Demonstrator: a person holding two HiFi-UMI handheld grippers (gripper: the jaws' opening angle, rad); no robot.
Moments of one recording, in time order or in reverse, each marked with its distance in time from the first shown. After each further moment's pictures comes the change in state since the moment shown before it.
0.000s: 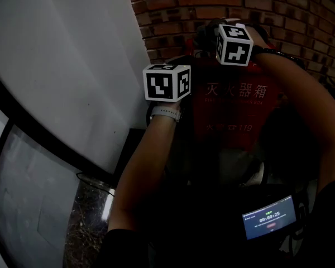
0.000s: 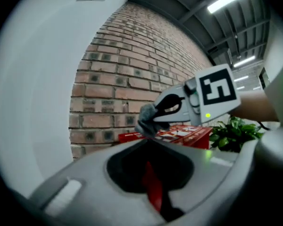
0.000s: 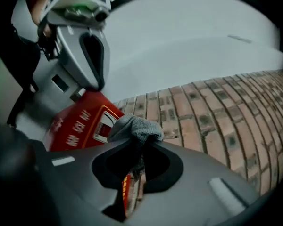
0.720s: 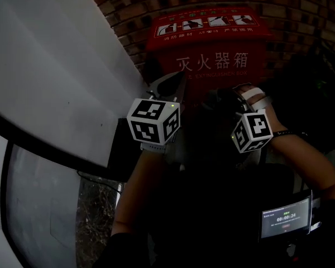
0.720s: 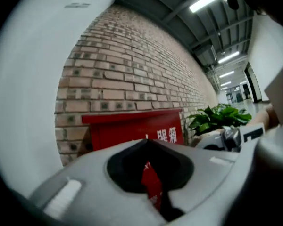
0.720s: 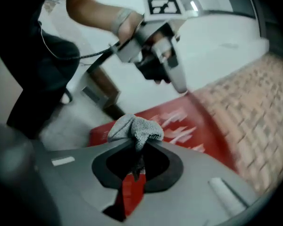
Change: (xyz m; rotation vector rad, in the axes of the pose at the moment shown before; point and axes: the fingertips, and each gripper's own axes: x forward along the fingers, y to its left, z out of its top) left arm -0.022 -0.102 -0.089 0.100 -0.033 -0.127; right arm -0.090 0.276 -0.038 0.143 -0.154 0.012
